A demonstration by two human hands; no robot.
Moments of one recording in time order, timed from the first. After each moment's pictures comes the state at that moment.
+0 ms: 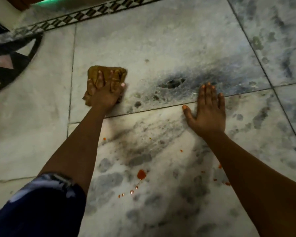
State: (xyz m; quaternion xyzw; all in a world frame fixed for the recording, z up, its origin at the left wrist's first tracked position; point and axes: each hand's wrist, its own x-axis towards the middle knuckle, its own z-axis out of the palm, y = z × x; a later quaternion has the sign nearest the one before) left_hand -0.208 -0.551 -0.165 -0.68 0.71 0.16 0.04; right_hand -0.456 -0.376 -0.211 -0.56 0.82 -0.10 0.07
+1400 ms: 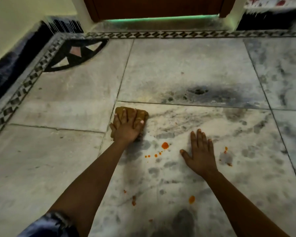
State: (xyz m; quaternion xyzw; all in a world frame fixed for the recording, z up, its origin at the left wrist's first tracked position) left_hand -0.107 -0.364 -0.155 -0.71 0.67 0.22 0.01; right_hand -0.353 -0.244 -0.190 -0.66 0.74 -0.03 0.15
